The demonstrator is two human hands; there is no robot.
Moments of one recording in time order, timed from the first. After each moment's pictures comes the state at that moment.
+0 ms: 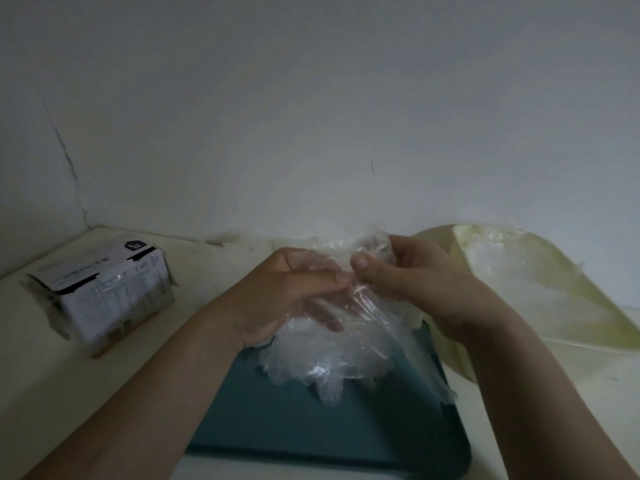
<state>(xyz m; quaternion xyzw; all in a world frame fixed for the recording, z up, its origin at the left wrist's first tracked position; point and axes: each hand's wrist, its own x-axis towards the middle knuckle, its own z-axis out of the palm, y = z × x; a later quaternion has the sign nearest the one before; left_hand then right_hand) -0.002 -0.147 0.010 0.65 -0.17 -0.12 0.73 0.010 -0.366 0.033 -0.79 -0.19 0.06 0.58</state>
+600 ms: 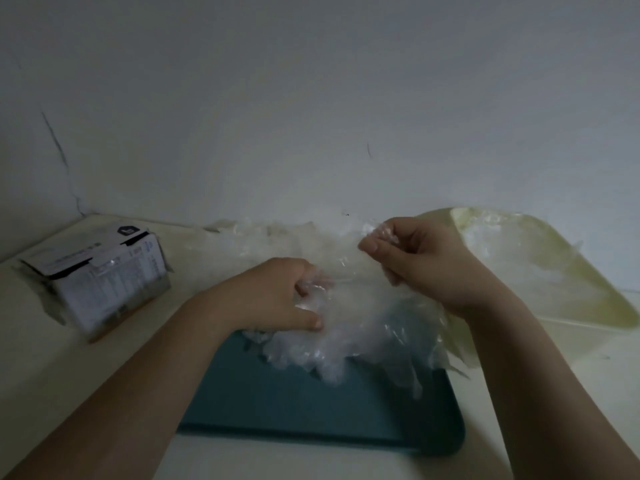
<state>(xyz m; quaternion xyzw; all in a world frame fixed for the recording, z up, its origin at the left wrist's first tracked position) 0.019 -0.127 -0.021 0.94 -0.18 -0.08 0.28 0.020 -0.380 0.023 -0.83 -0.24 -0.04 0.51</state>
